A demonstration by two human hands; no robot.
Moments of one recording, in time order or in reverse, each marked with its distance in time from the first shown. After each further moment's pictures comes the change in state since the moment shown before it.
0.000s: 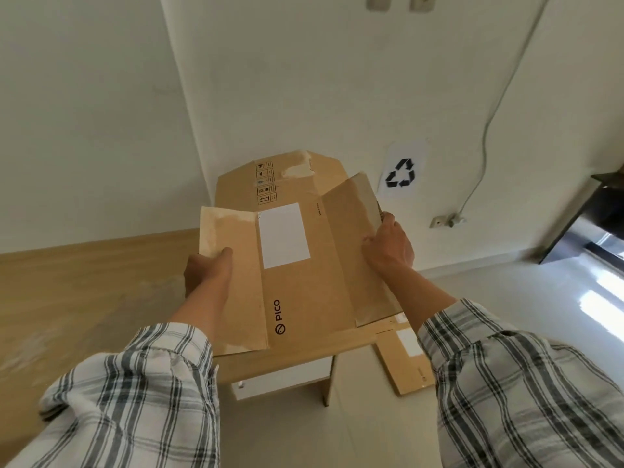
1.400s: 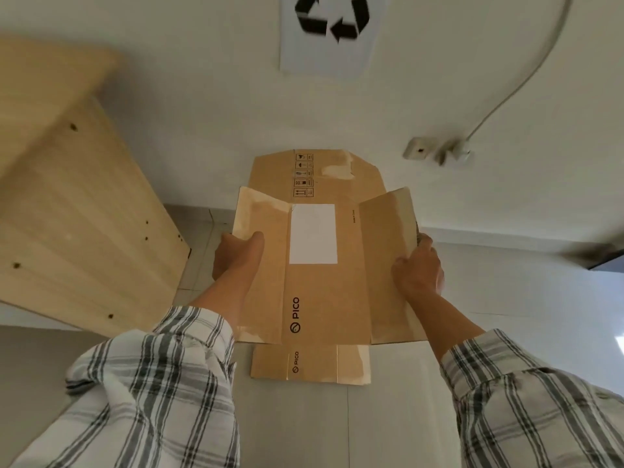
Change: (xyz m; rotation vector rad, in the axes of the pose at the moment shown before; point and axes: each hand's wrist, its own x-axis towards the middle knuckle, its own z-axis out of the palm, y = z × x) left_hand -0.136 -0.132 0.753 0.197 -0.001 -0.233; right_hand 0.420 0.655 0.160 -0.101 -0.302 0.093
